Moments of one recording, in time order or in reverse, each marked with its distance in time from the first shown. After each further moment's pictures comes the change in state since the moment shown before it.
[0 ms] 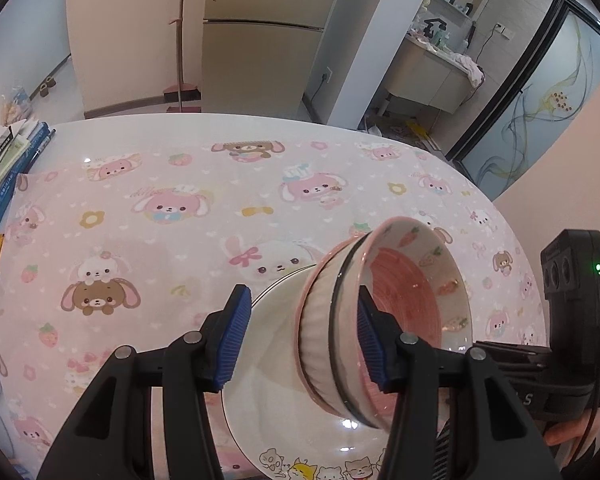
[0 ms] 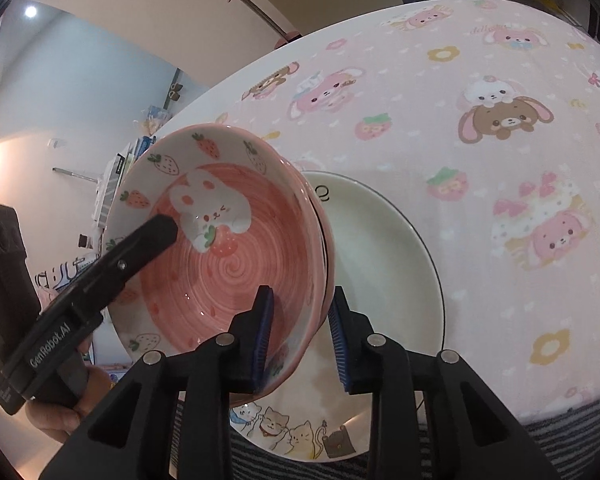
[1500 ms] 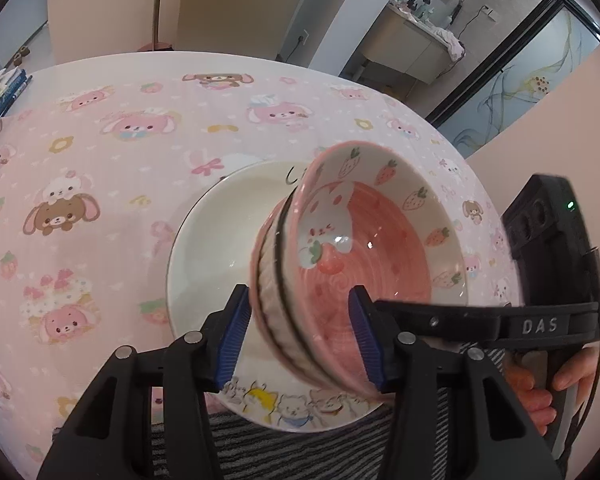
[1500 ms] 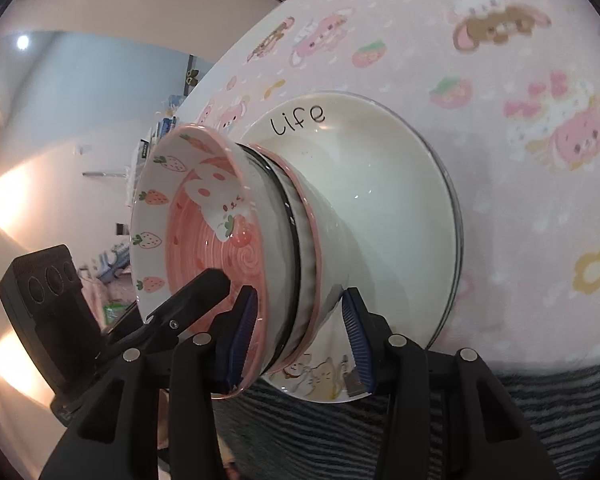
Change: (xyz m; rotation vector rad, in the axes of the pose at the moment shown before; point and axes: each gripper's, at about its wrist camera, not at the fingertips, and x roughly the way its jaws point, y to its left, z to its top) left arm -0.002 -0.007 -0.060 -0.020 0.126 -0.118; right arm 0.021 -0.004 -0.018 0.090 0.114 0.153
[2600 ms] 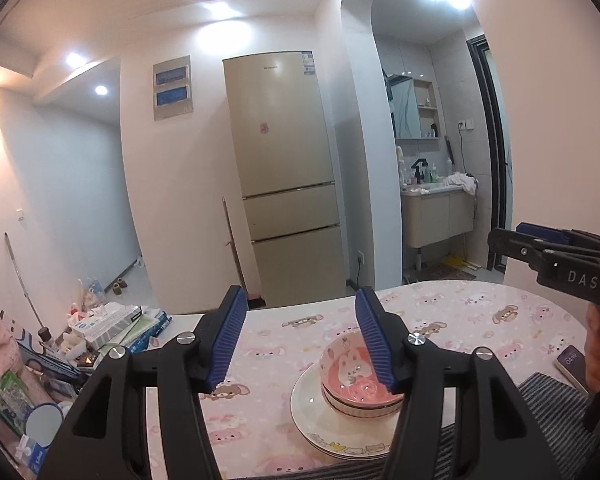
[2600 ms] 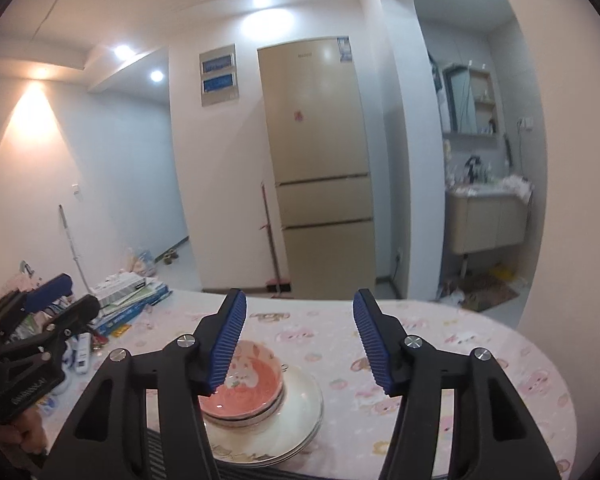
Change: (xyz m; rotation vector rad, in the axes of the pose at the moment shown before) left arm -0.163 -0.082 -0.113 0.338 -0.908 0.397; right arm -0.188 0.087 -0.171 -0.619 -1.095 -0.366
